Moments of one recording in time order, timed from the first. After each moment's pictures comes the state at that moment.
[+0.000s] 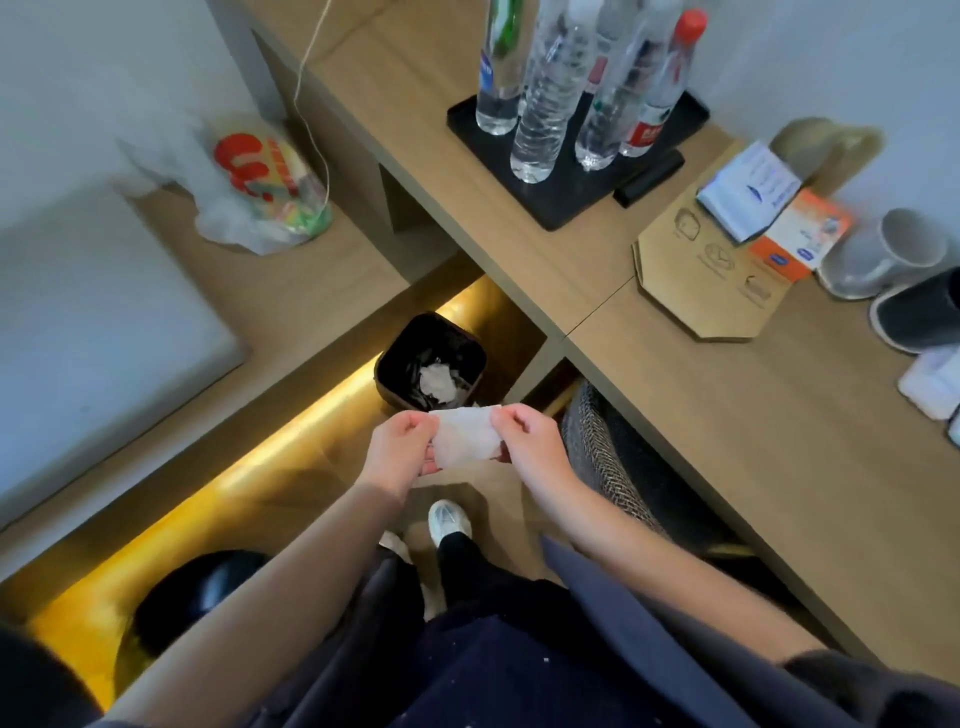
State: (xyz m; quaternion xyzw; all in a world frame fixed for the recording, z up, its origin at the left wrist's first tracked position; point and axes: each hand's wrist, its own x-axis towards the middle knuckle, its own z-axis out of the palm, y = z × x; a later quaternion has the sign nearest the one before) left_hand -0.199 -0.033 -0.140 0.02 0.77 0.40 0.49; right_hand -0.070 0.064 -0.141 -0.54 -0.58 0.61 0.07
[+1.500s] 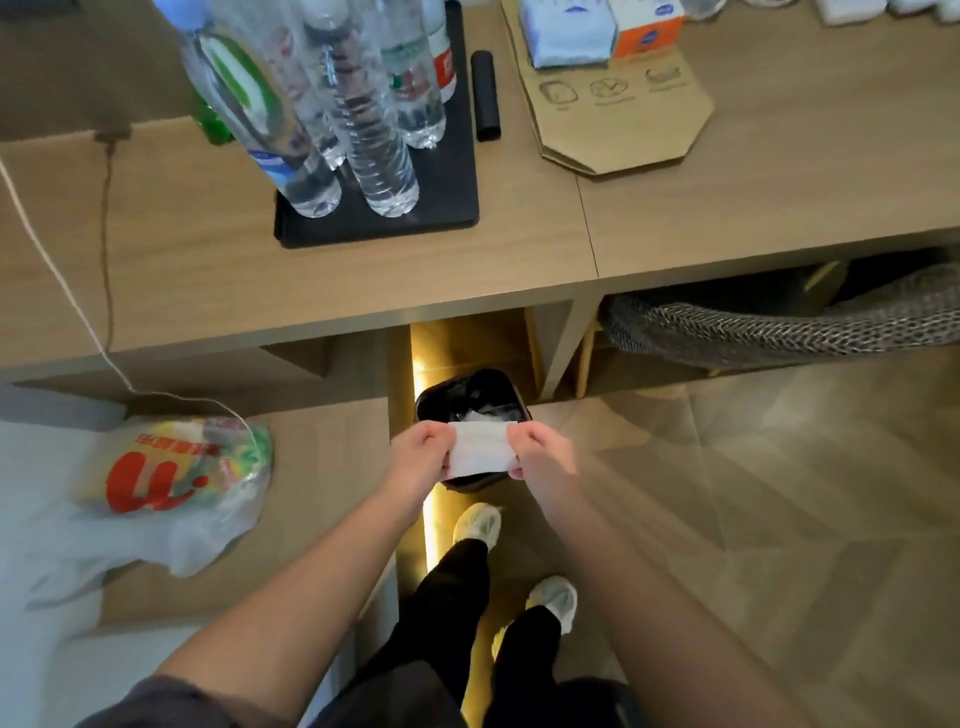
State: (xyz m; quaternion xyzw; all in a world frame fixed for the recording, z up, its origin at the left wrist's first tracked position) left_hand -0.416 0.096 -0.220 0.40 0.72 0.09 0.56; right_hand -0.277 0.044 -0.237 -0.77 -0.16 0.54 0.31
